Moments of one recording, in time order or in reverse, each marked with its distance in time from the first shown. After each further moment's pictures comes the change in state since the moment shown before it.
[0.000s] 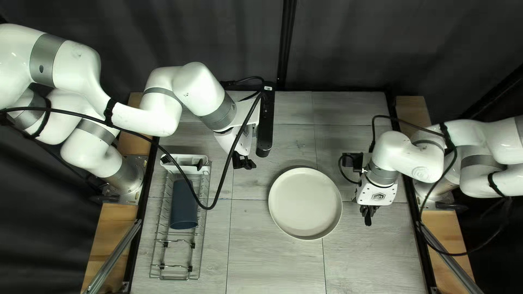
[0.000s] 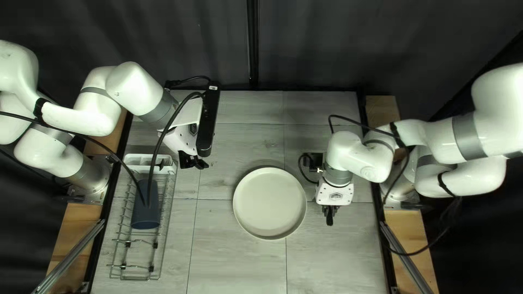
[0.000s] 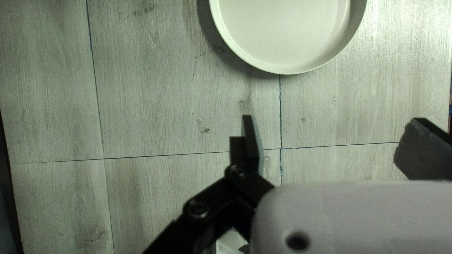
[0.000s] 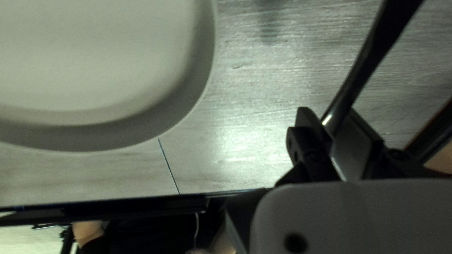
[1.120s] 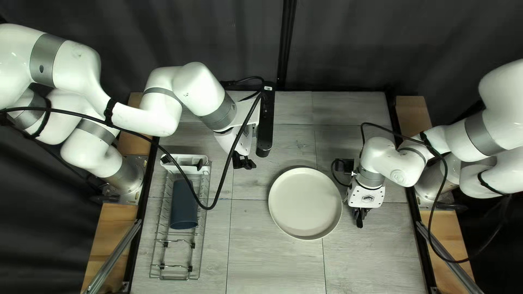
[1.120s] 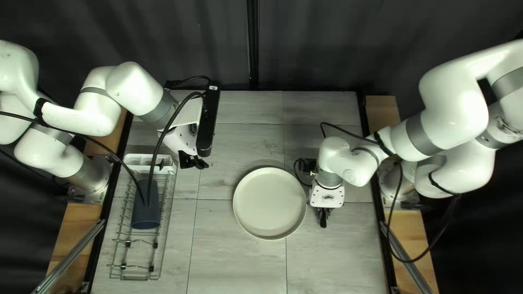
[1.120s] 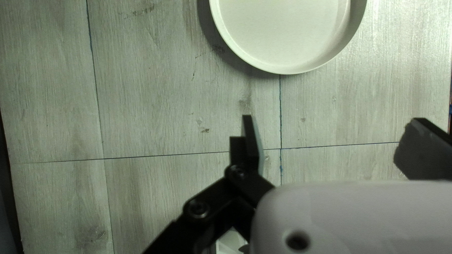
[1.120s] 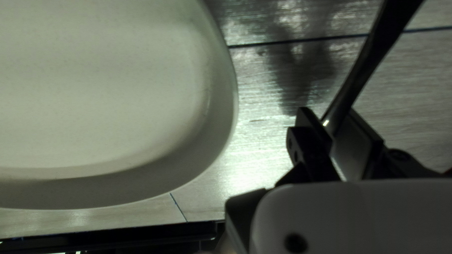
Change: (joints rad) left arm 0.000 0.000 0.000 0.000 0.000 0.000 0.000; right arm -0.024 0.241 -0.013 0.035 0.072 -0.165 -0.169
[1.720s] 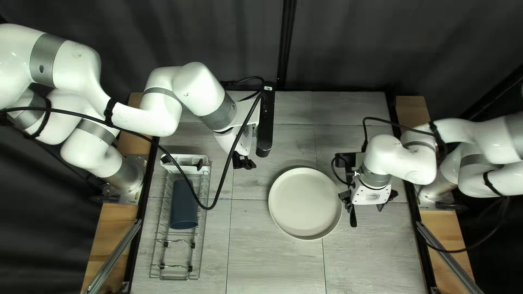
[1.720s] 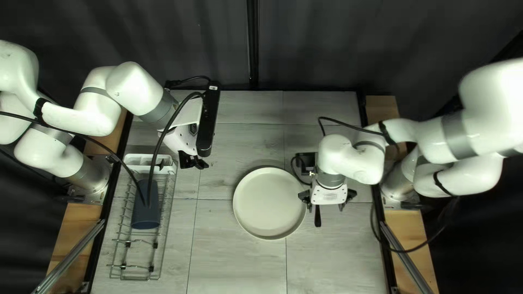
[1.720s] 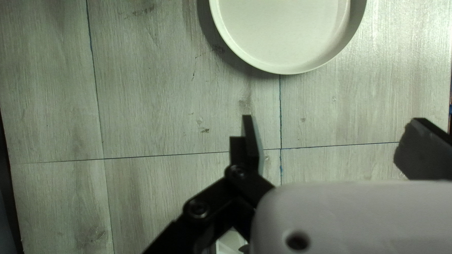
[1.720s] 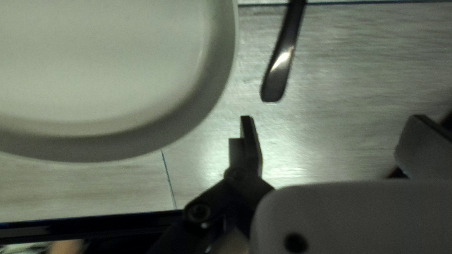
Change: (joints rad) left arm 0.000 0.000 0.000 0.000 0.000 0.000 0.000; right arm -0.059 -0.314 0.126 0.240 -0.522 0.464 0.366
